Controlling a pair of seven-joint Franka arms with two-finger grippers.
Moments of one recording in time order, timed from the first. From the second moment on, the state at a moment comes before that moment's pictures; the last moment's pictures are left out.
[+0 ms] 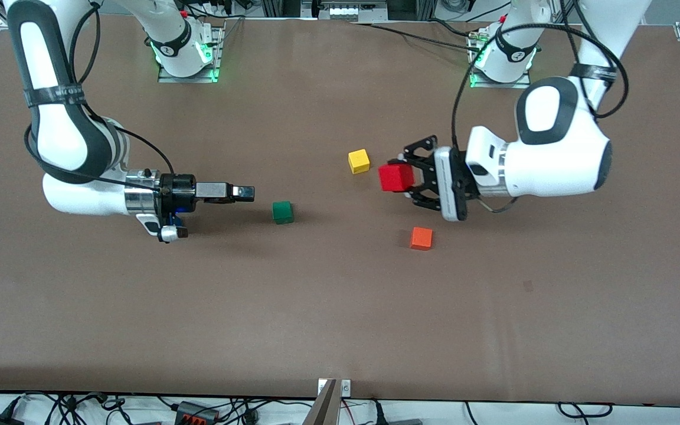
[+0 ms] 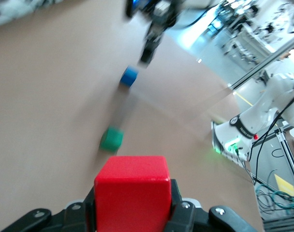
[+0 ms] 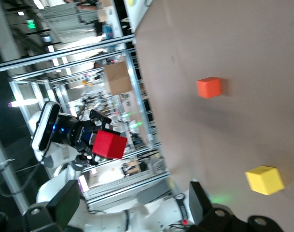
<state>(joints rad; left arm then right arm) 0.03 0.35 -0.47 -1.68 -0.93 2.01 1.14 0.23 0.41 -0.05 -1.80 1.50 1.74 -0.36</state>
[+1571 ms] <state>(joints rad) -0.23 0.54 -0.51 -1.61 -1.58 2.48 1.83 0.27 0.56 -0.04 -1.77 1.75 1.49 -0.44</state>
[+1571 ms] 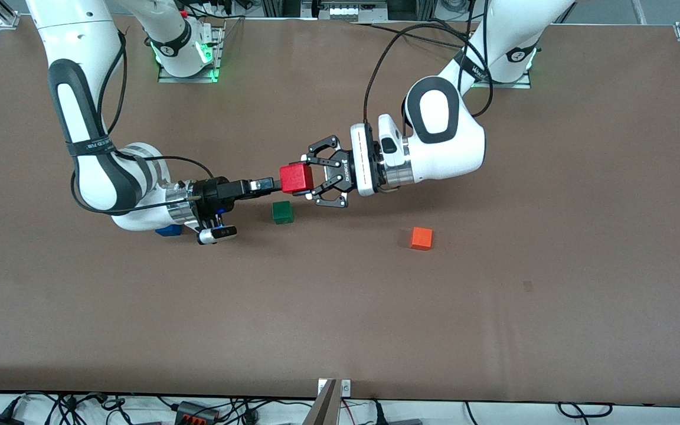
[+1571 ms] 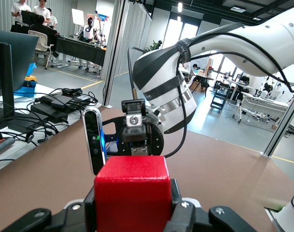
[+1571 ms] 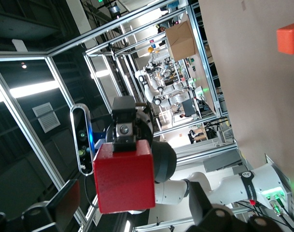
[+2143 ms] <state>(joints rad) -0.26 0.56 -0.51 -1.58 -1.59 2.54 1.83 0.30 0.57 -0.05 -1.74 1.76 1.50 -0.44</state>
